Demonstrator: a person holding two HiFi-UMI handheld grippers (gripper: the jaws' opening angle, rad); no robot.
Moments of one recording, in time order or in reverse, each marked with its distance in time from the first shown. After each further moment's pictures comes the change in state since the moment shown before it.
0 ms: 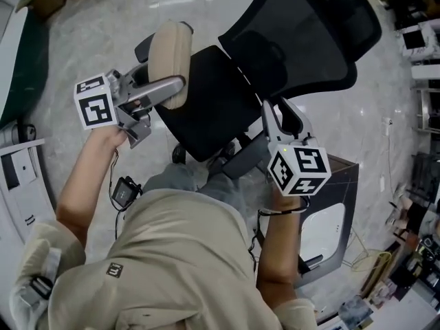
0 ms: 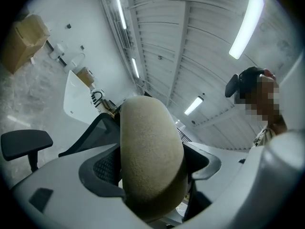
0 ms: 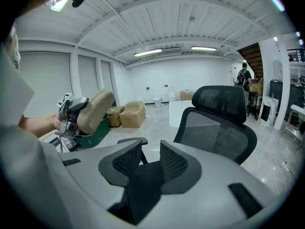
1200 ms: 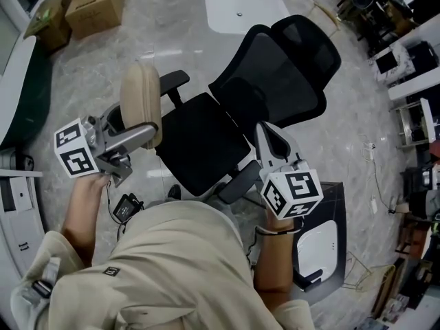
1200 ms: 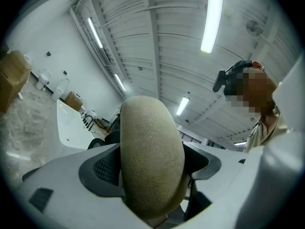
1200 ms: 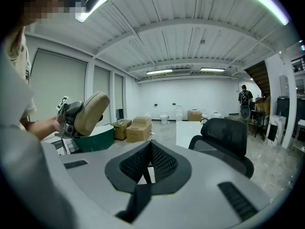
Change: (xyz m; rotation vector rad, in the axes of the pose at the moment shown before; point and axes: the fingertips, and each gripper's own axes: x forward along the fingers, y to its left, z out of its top) left arm -0.079 -0.120 0.056 0.249 -0.101 -0.023; right arm -0.076 0.060 0.090 -0.118 -0.205 0.058
